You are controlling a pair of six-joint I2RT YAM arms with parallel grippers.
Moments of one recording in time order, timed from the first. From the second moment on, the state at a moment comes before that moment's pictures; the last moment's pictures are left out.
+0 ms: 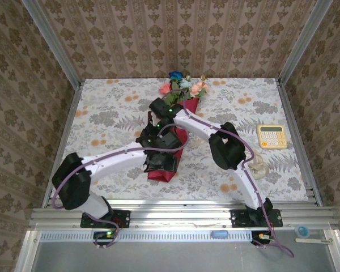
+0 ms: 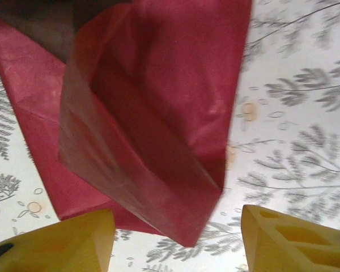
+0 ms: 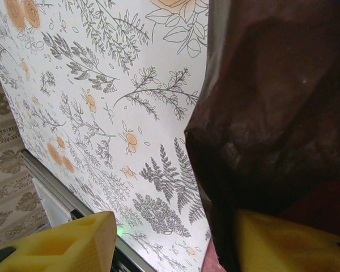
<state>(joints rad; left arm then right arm) -1.00 1.57 1.09 -0.88 -0.07 -0.76 0.72 2.34 2.04 -0.86 -0.55 0.73</state>
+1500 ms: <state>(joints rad) -0.79 1.14 0.53 -0.54 0.13 -1.09 0.56 1.82 0.98 -0.14 -0.49 1.05</state>
